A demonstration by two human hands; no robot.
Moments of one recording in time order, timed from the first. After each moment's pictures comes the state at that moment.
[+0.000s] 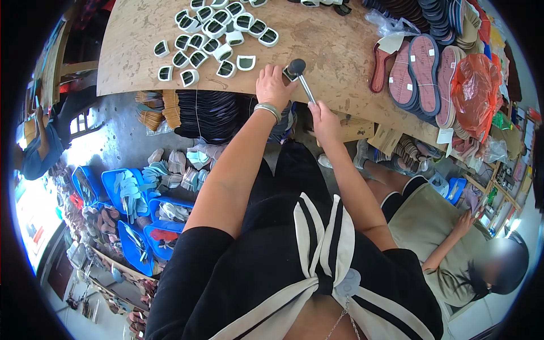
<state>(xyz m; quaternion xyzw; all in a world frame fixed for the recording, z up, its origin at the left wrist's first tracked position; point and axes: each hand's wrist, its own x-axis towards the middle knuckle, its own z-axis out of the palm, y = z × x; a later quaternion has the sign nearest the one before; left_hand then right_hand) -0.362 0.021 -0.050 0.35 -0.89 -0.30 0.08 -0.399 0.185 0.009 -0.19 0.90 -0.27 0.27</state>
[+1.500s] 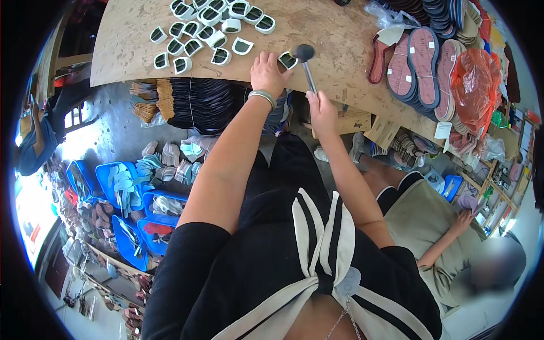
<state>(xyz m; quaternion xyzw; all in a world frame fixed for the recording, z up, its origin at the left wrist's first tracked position) -0.363 0.020 -0.056 0.35 -0.89 -0.29 0.06 -0.392 0.194 -0.002 -0.20 0.89 -0.36 0.22</state>
